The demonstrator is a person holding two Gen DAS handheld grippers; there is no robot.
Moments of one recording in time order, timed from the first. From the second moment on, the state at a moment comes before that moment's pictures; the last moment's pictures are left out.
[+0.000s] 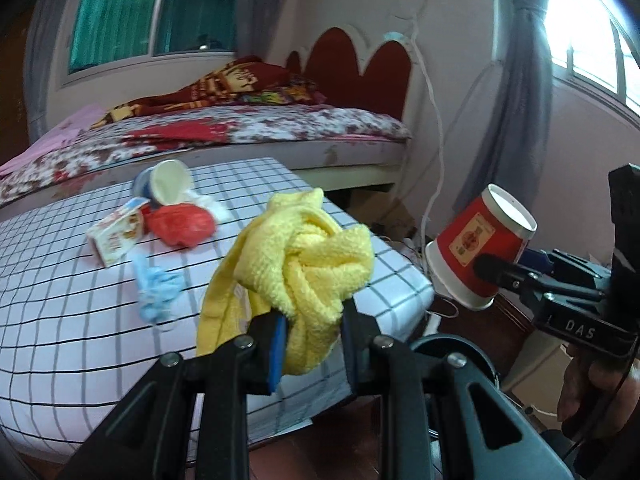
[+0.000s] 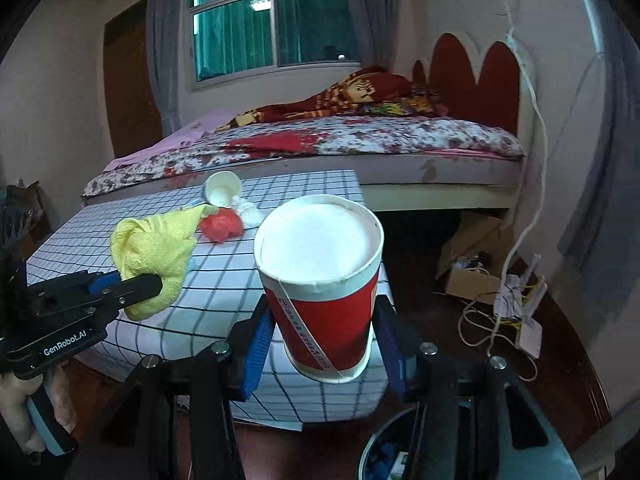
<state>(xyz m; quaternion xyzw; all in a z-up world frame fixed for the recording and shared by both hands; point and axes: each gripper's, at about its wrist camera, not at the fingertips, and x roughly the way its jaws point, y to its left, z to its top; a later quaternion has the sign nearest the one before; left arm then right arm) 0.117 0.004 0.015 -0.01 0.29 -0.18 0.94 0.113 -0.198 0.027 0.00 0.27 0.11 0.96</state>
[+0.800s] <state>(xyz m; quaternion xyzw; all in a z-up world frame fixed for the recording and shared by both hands) 0.090 -0.123 -0.020 0.06 0.33 -0.31 0.89 0.061 -0.313 -0.014 0.03 0.32 0.01 0.95</state>
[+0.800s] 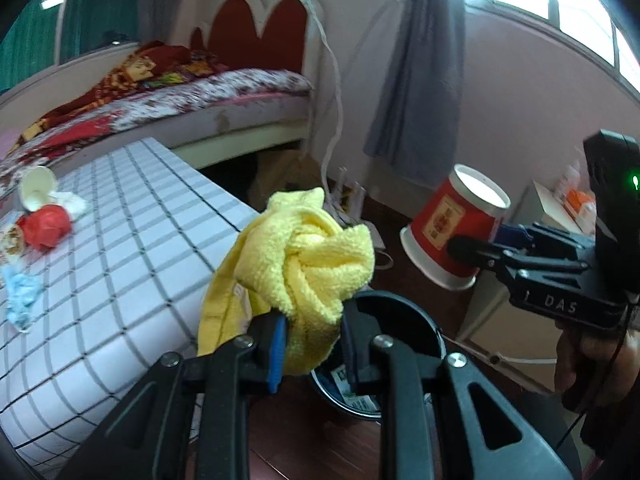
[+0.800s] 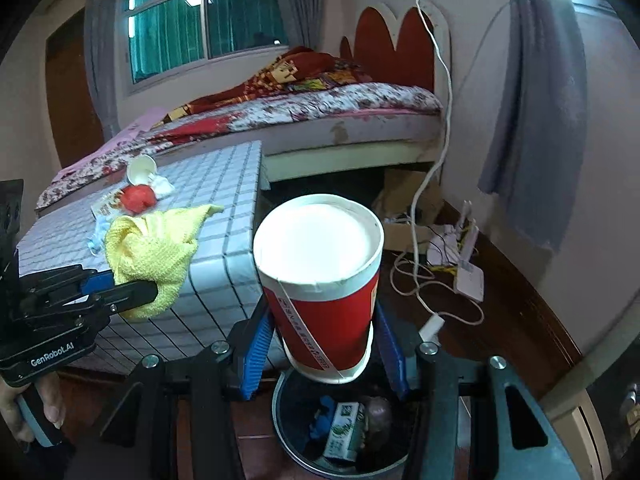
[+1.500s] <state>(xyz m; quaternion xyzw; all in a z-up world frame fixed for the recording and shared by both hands) 0.109 -0.189 -0.107 0.08 0.44 -0.39 0.80 0.071 -0.375 -0.124 0.06 0.44 0.04 0.90</state>
